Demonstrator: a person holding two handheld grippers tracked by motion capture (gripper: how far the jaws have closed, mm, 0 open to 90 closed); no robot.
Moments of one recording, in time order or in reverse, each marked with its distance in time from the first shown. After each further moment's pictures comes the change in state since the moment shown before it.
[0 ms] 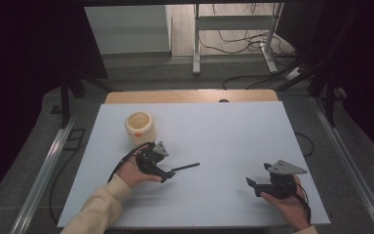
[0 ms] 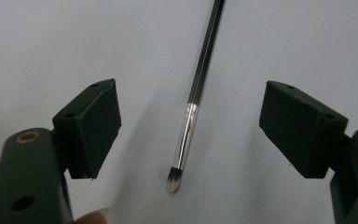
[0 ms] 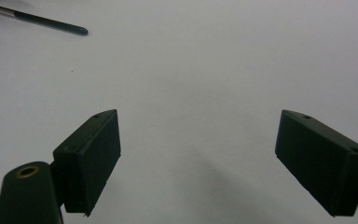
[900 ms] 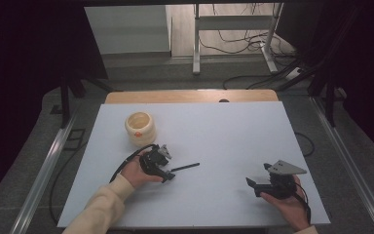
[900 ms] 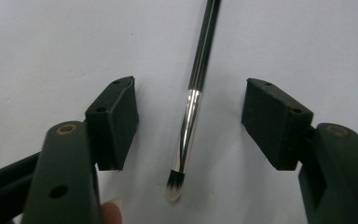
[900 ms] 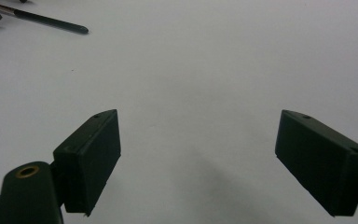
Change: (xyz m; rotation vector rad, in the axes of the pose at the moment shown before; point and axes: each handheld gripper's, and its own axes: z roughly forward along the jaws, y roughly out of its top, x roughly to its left) left arm 0.006 -0.002 0.021 0.078 -0.045 0.019; right arm 0.001 0.000 0.000 0.002 -0.001 -0.002
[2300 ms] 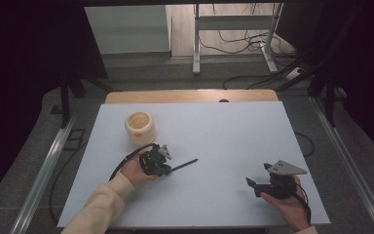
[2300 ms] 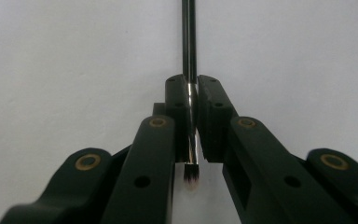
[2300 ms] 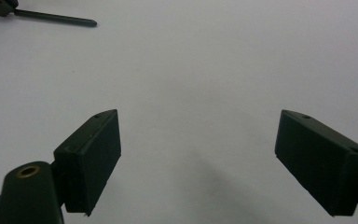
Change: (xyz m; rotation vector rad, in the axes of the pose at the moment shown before) left arm -0.001 0.003 -0.008 0.029 -0.009 0.044; right arm 0.001 0.001 -0.001 -0.004 -0.005 -0.005
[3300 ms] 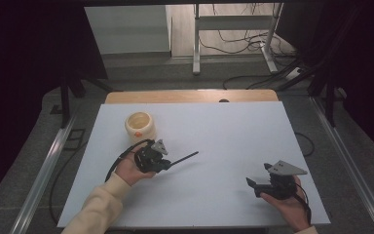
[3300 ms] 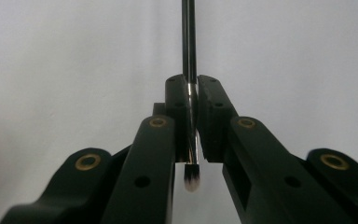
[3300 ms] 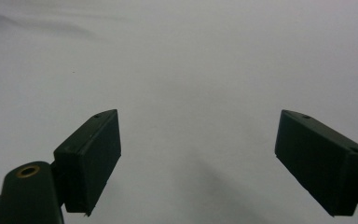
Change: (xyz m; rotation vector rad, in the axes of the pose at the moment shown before) left arm -0.008 0.003 -0.031 -0.099 0.020 -0.020; right arm 0.001 0.000 -0.001 -0.004 -0.004 -0.002
